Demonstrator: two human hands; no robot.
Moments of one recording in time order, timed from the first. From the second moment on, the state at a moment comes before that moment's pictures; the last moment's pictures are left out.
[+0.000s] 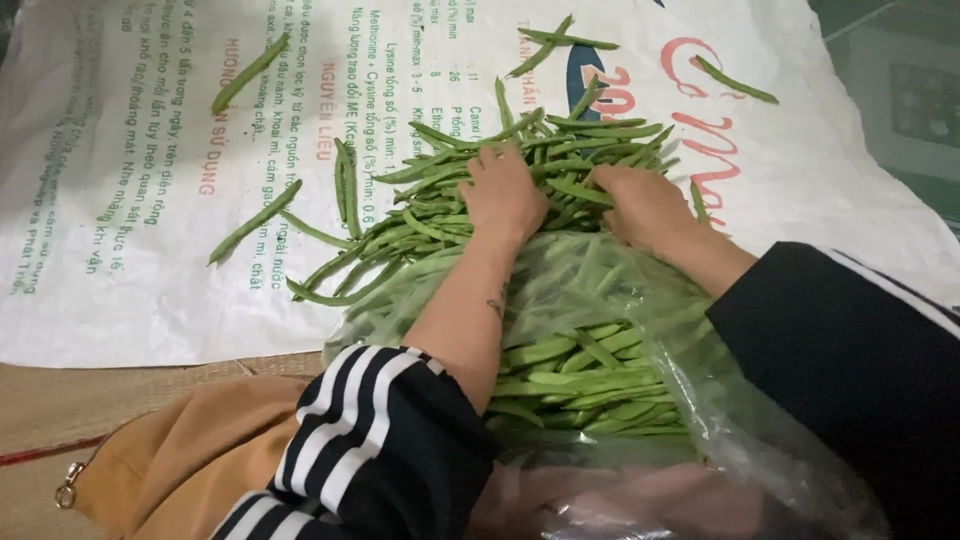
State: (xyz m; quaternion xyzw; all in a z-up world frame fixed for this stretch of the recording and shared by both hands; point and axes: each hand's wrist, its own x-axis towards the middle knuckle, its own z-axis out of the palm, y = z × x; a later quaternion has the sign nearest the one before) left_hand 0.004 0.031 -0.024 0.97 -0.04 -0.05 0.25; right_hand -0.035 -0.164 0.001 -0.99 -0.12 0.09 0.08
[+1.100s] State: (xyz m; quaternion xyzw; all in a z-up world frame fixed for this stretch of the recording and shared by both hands) left_hand -0.046 0.244 0.032 0.96 -0.04 -0.16 0.21; right_hand -0.046 -0.164 -0.009 -0.99 -0.11 -0.08 0.09
